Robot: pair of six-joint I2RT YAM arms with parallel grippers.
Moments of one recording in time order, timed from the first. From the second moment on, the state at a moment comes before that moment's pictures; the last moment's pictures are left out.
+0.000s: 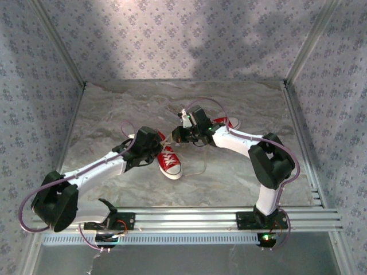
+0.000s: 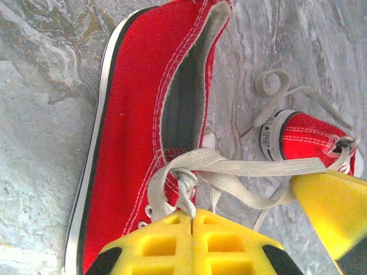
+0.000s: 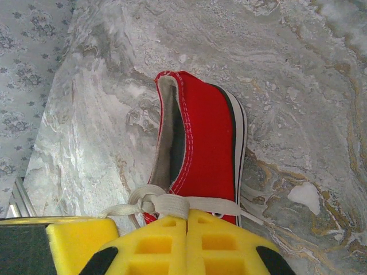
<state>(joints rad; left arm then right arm) -0.66 1.28 0.73 -0.27 -0.08 -1.30 0.68 1.80 1.19 -0.11 -0.41 0.56</state>
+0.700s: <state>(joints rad) -0.60 1.19 0.57 -0.17 0.04 -1.07 0.68 1.80 1.22 -0.14 -0.40 0.54</state>
